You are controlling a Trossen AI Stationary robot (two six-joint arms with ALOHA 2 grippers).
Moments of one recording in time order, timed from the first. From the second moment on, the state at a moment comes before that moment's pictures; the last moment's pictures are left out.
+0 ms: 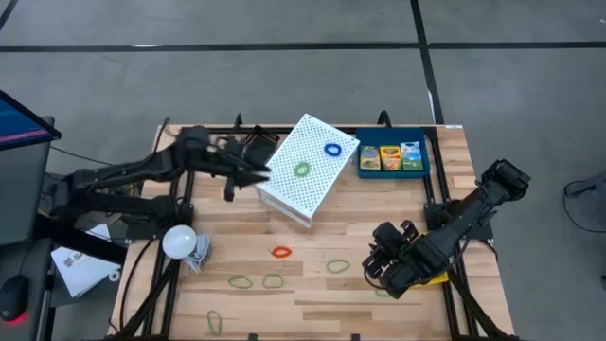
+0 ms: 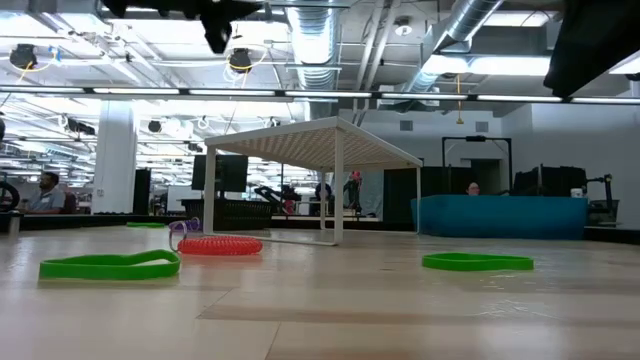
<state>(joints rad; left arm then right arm) 0.31 0.98 0.82 -0.09 0.45 -0.15 0.71 1.53 1.18 -1.14 0.61 1.53</state>
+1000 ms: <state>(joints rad) -0.27 1.56 0.93 -0.43 0.19 -0.01 0.75 1.52 1.18 -1.12 0.68 1.54</state>
